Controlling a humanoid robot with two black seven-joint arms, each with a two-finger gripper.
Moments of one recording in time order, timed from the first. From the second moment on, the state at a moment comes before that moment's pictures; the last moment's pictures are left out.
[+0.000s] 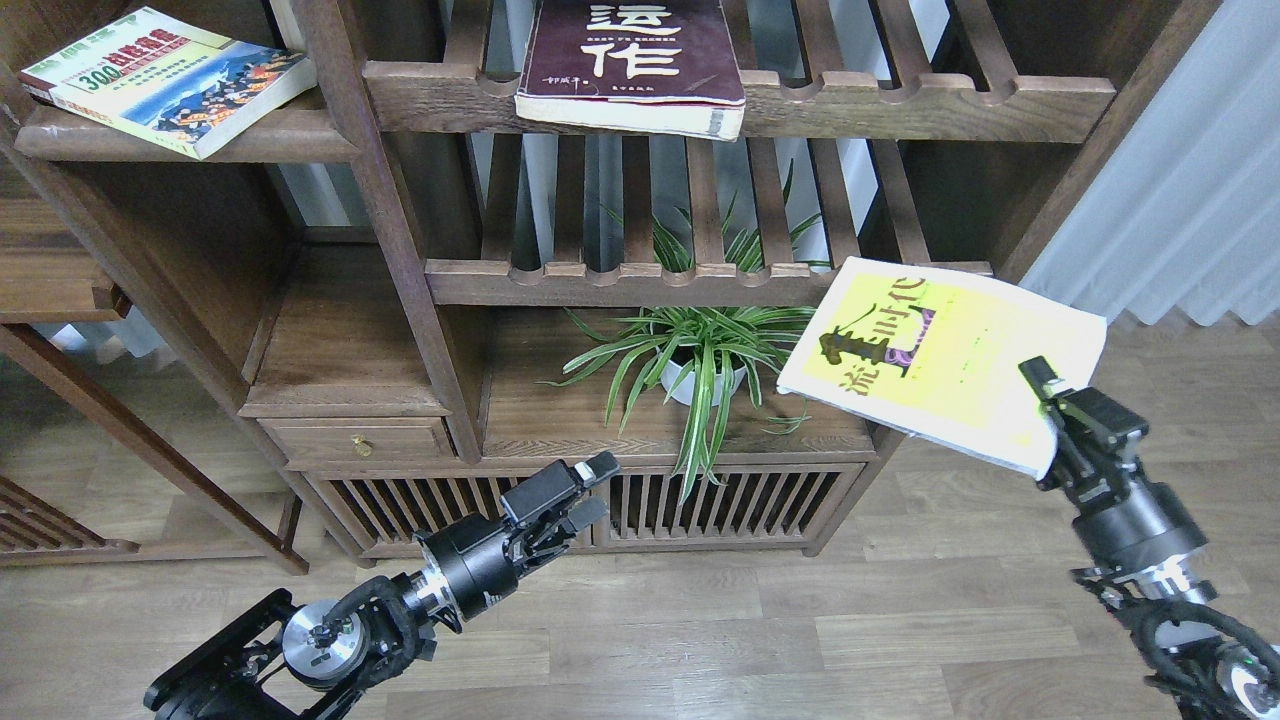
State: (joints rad) left arm -0.21 0.00 -0.87 -0.99 -0.29 -0.49 0.48; right arm -0.14 -0.30 1.44 1.24 0.54 0.57 -0.49
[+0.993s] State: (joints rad) left arm -0.29 0.00 -0.89 -0.99 -0.29 -0.49 0.46; right arm 0.00 -0.11 1.28 1.27 0.47 0.49 -0.49
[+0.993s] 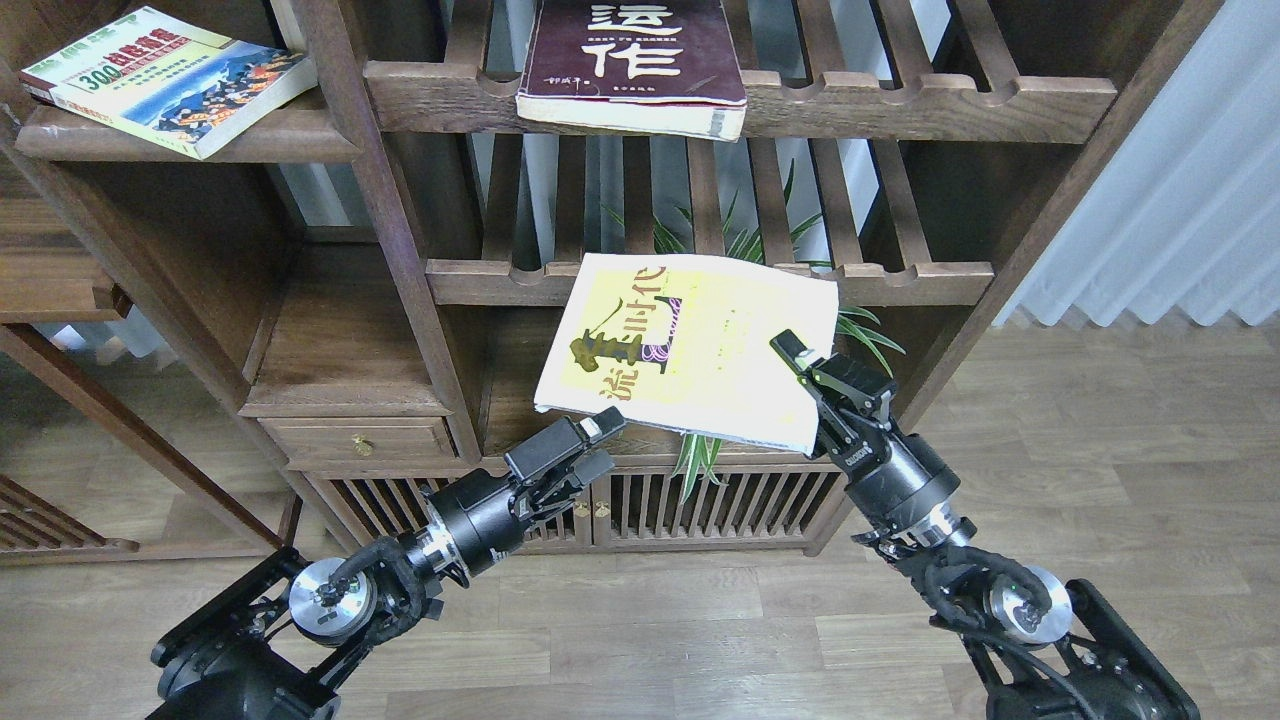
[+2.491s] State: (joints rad) left arm -0.33 0.00 -1.06 -0.94 -0.35 -0.49 0.49; right arm -0.03 0.00 1.17 1.25 0.36 0.50 -0.49
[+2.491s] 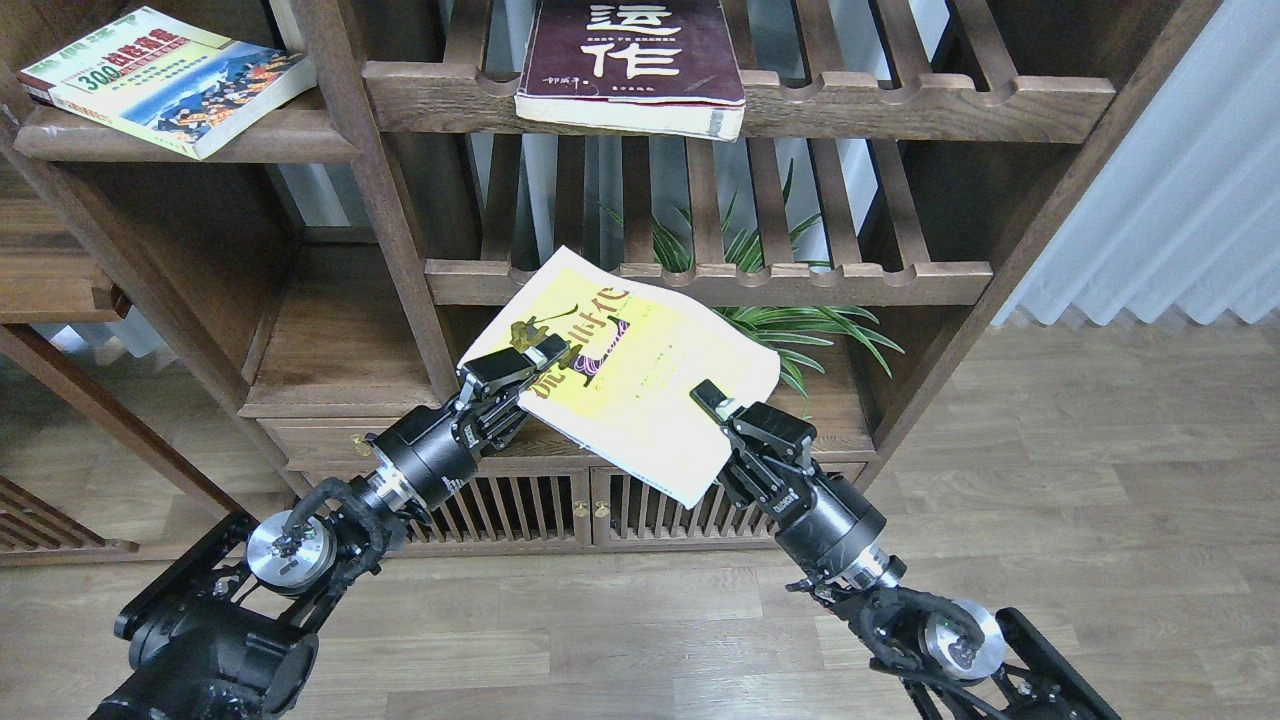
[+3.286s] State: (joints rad) left arm -0.31 0.46 -1.01 -1.14 -0.27 -0.49 0.49; right arm 0.03 0.01 1.17 1.01 0.28 0.49 -0.49
